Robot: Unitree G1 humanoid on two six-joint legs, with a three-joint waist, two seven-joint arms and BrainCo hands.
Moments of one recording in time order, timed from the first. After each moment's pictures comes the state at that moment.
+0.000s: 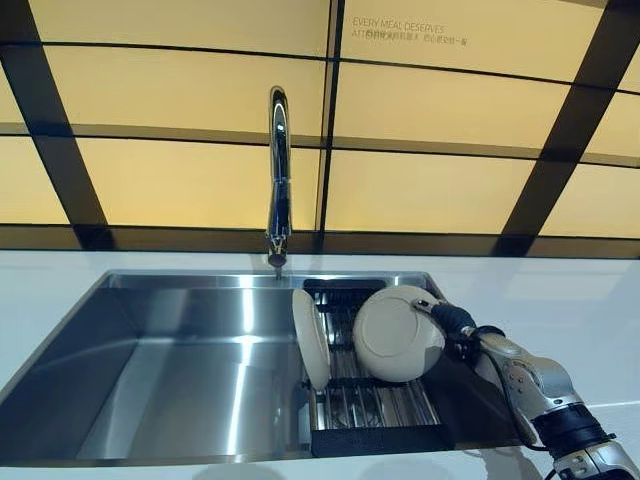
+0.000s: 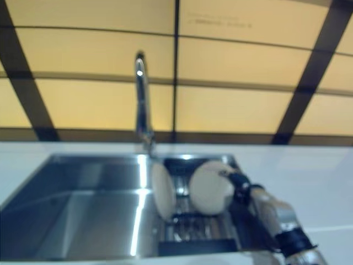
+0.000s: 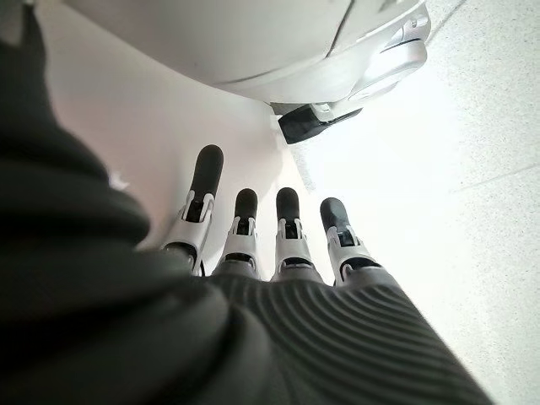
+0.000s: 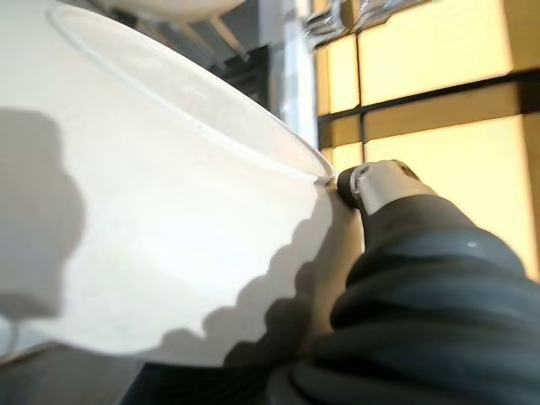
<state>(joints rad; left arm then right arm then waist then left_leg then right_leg) 0.03 0.29 -0.34 1.21 -0.04 -0.03 -0.02 -0.50 -0.60 0.14 0.17 0.80 0.50 -0.07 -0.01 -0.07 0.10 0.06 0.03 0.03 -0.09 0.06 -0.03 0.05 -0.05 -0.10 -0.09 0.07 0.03</state>
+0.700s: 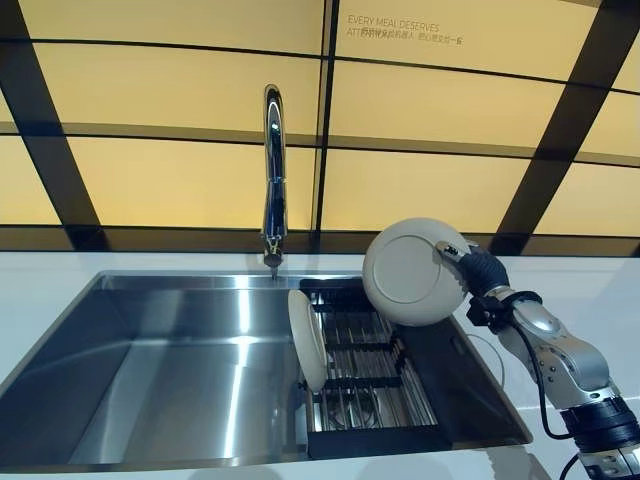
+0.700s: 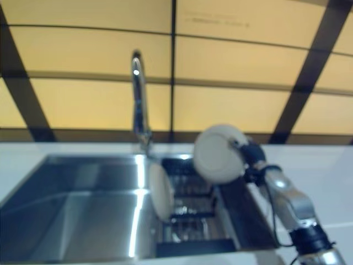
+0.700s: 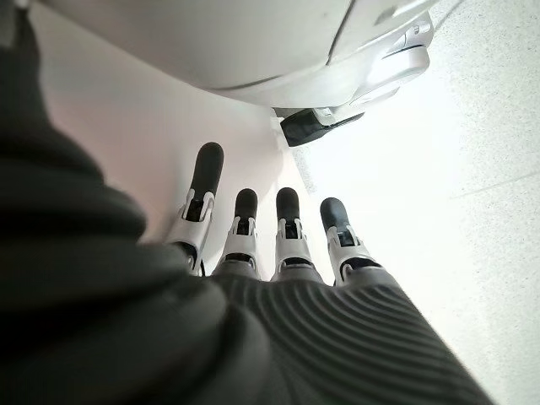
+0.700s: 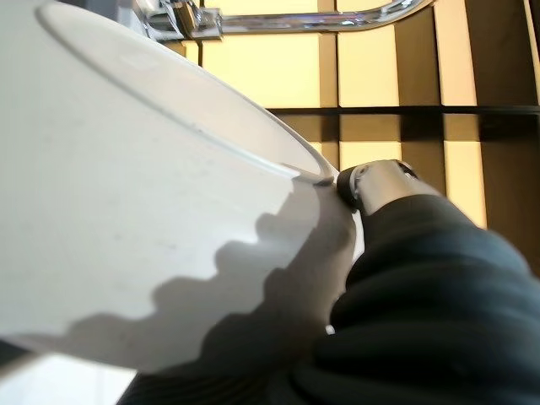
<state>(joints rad) 0.05 0.28 -0.34 1.22 -0.06 -0.06 -0.02 -0.49 -0.72 0.03 0.00 0.84 0.28 -0.11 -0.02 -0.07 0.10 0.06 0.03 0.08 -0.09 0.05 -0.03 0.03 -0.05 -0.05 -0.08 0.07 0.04</state>
